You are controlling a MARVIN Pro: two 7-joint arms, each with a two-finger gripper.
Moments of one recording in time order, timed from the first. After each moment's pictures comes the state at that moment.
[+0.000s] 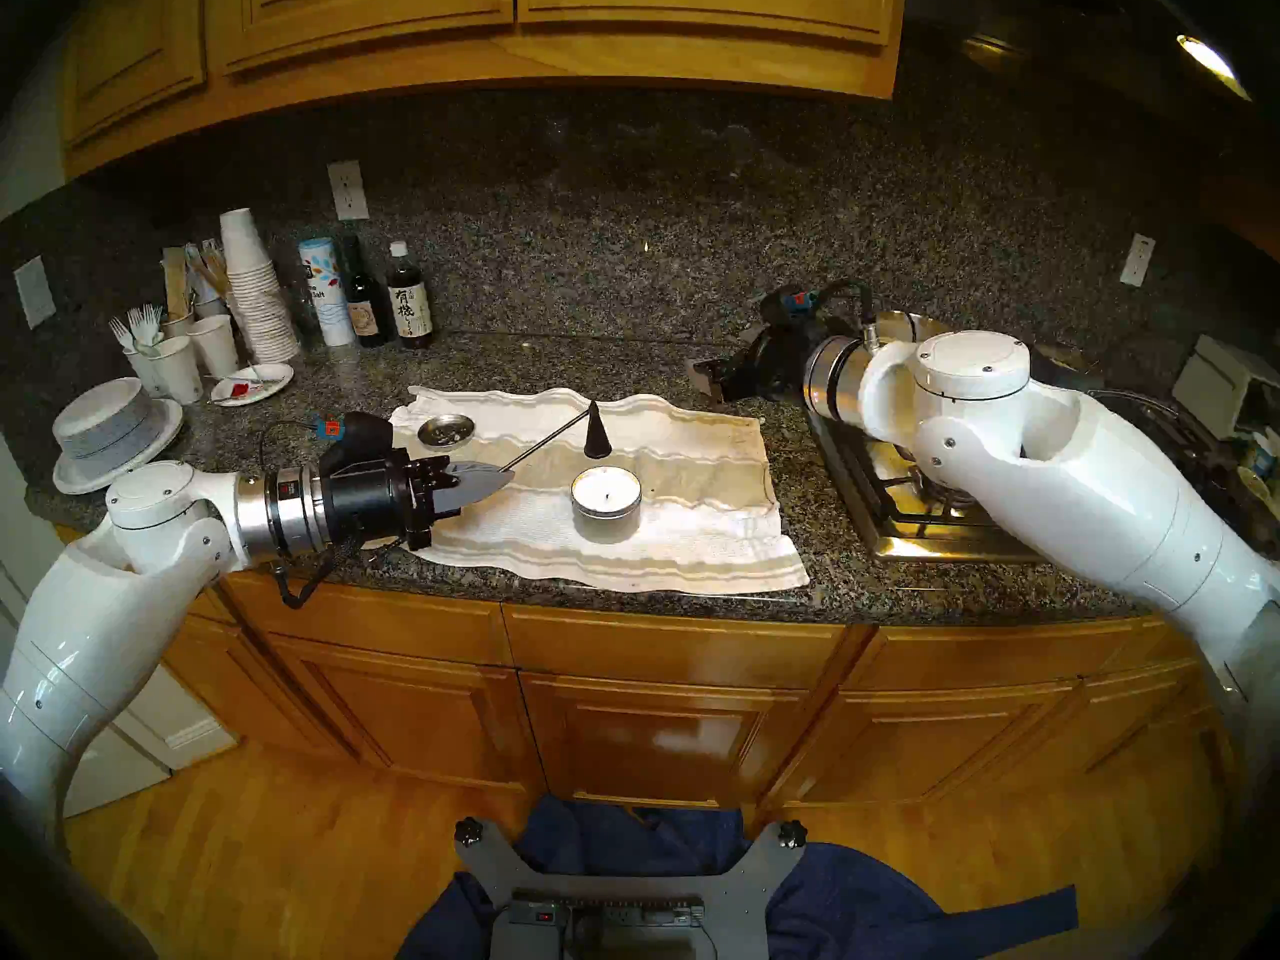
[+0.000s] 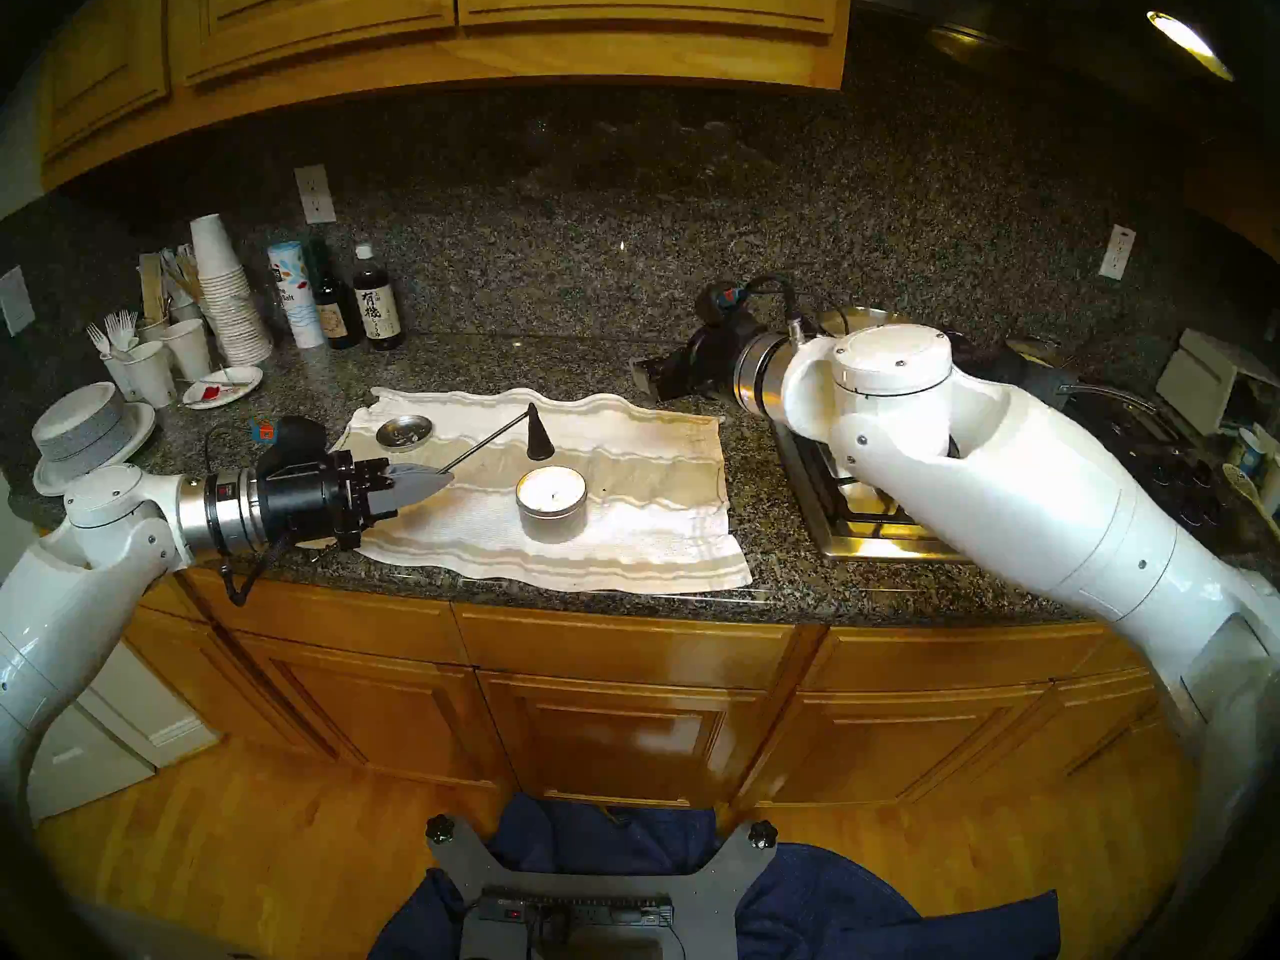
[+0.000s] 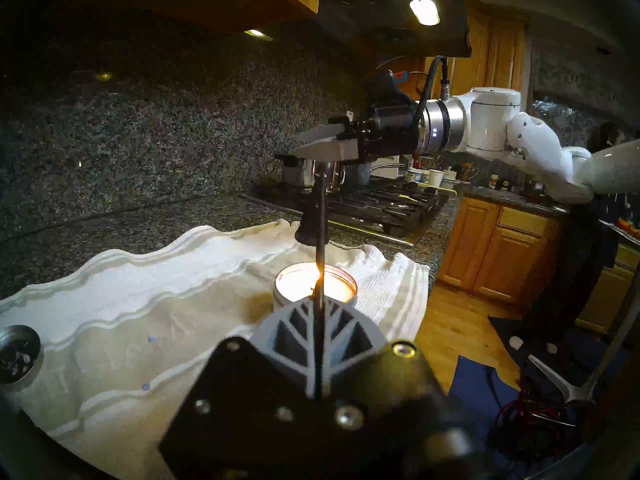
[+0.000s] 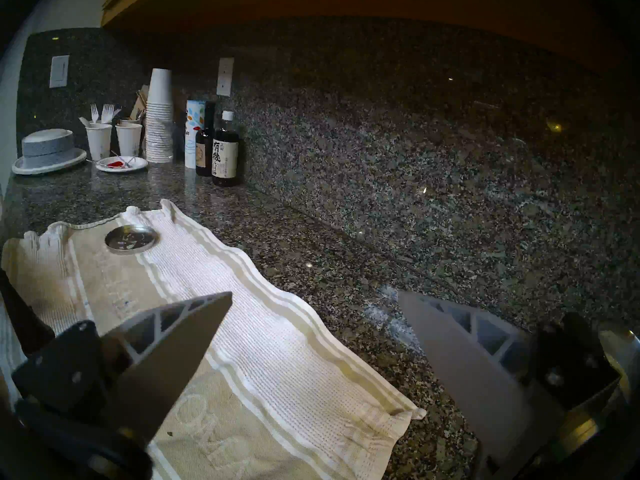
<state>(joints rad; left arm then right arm) 1.67 -0.59 -1.61 -1.79 -0.91 0.22 -0.93 -0.69 -0.59 0.63 -1.93 1.09 0.44 -0.20</state>
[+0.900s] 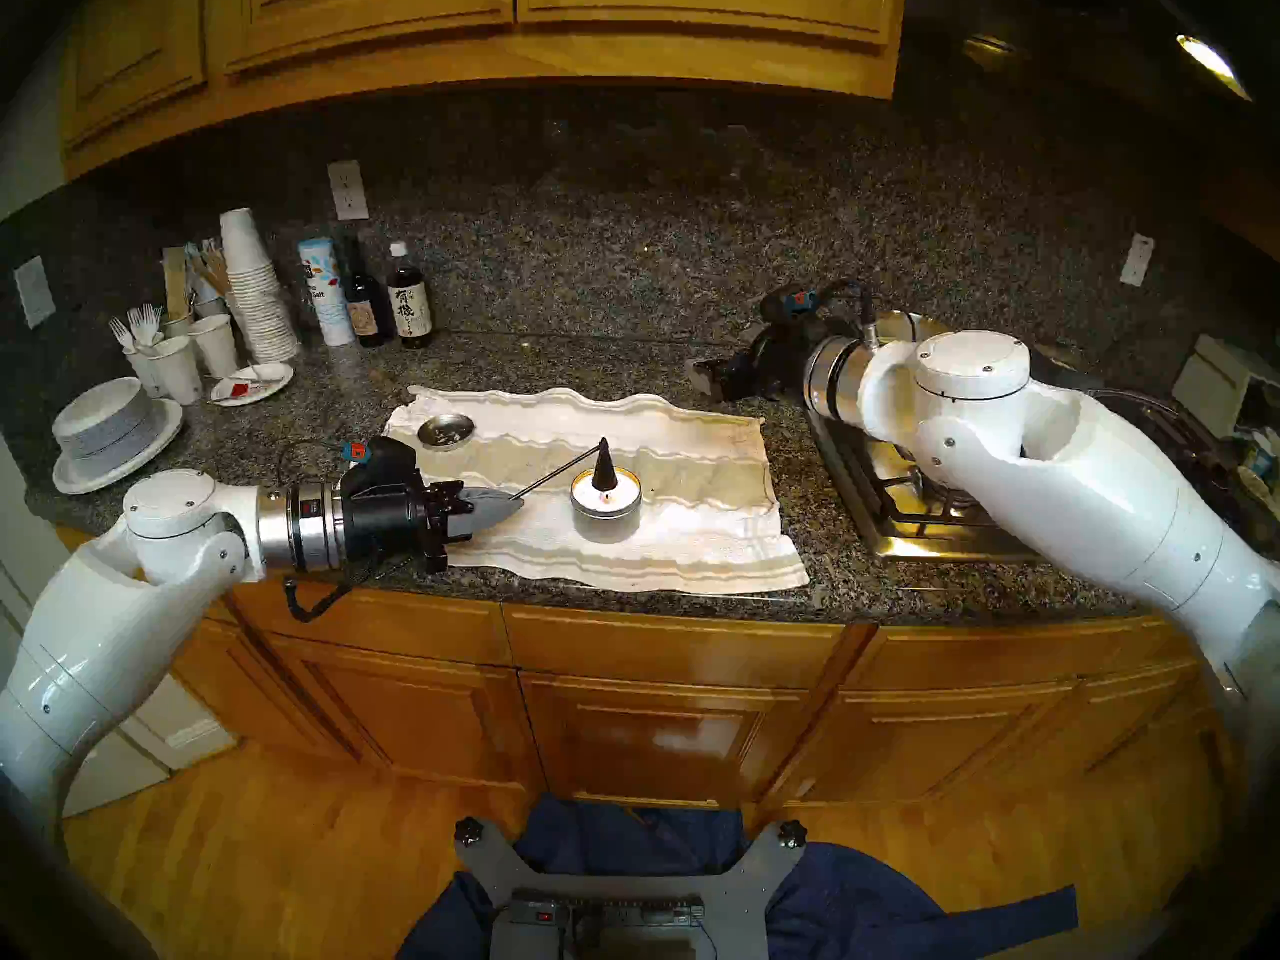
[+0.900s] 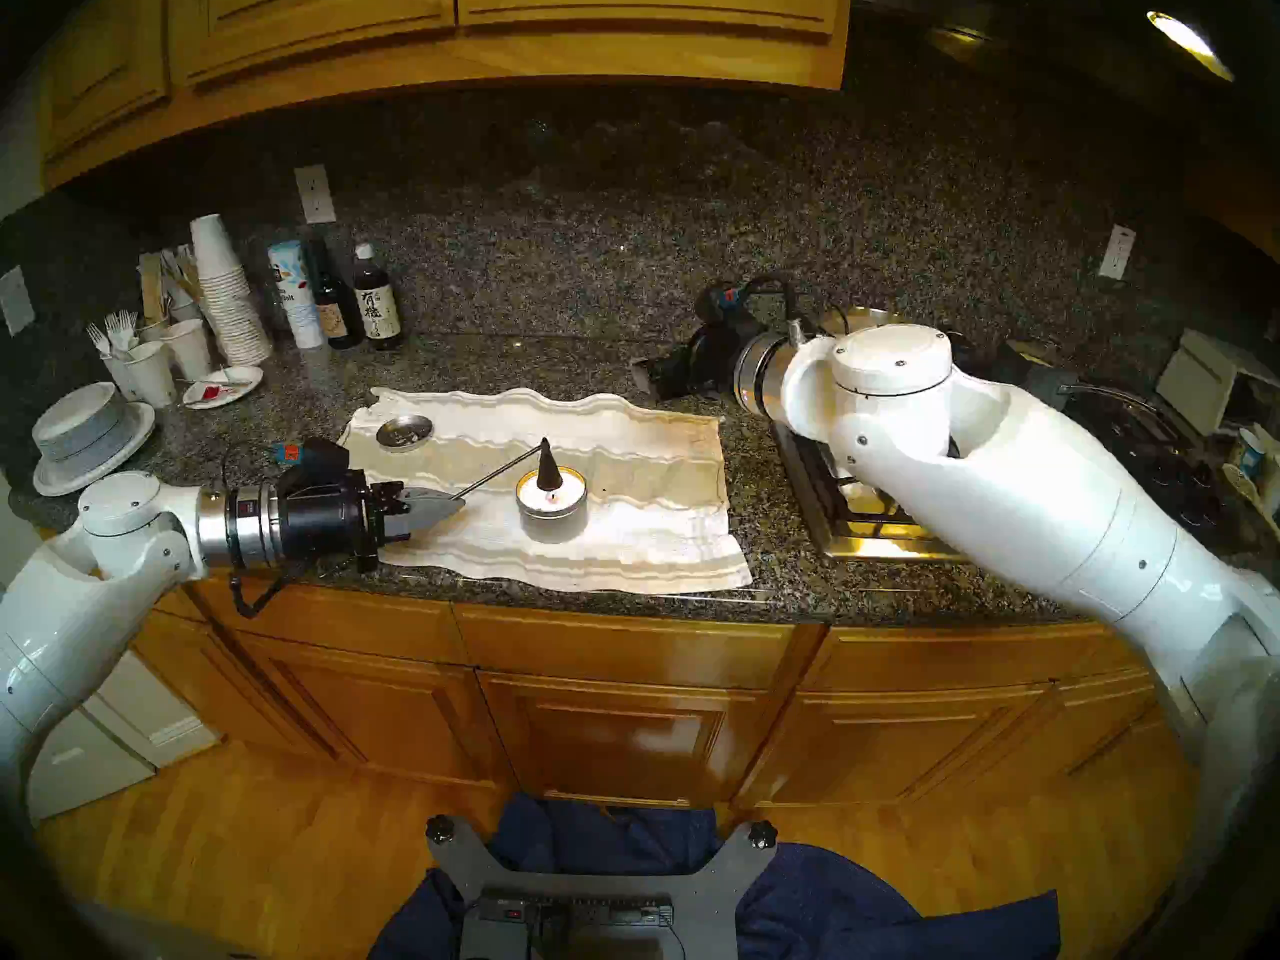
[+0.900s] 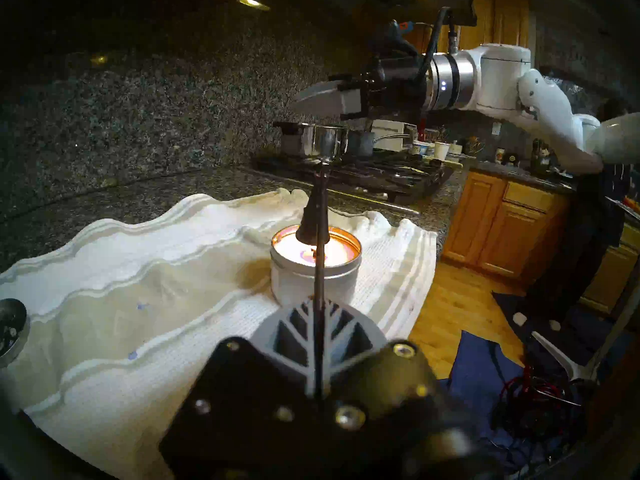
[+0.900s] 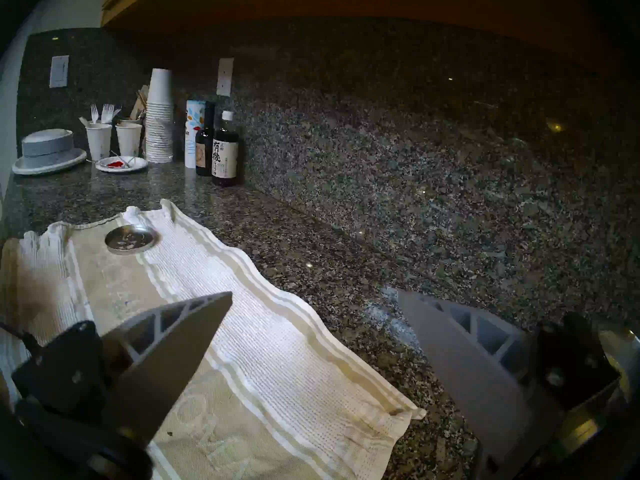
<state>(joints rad) 1.65 -0.57 -1.54 -1.79 -0.85 0.23 -0.89 -0.69 -0.59 0.63 -1.93 1.09 0.44 -0.20</state>
